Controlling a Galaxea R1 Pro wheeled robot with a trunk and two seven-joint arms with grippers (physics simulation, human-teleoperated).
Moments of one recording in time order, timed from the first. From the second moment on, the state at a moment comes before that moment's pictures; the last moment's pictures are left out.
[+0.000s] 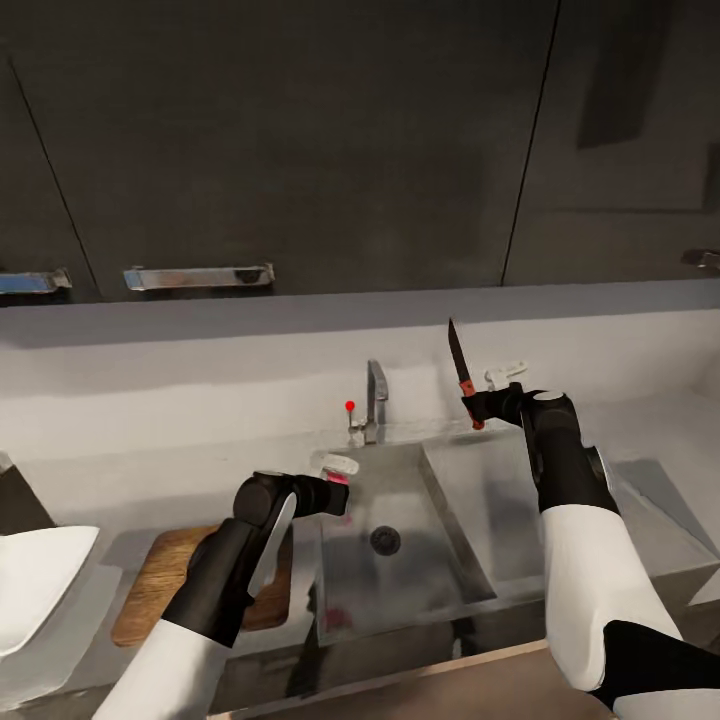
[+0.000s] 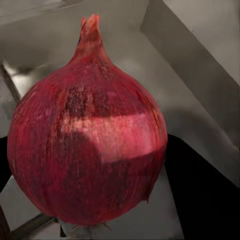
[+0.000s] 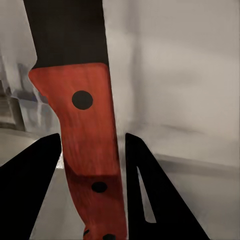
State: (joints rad) left arm -0.61 -0.16 -0.23 -1.28 0.03 0.97 -0.16; right arm -0.95 0.05 -0.29 -1.08 0.69 0.56 0.60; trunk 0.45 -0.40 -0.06
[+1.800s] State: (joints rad) left arm -0.61 -0.14 -0.23 -1.27 0.03 0.97 -0.16; right arm -0.95 0.05 -0.29 -1.08 0.69 0.56 0.60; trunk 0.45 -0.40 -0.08
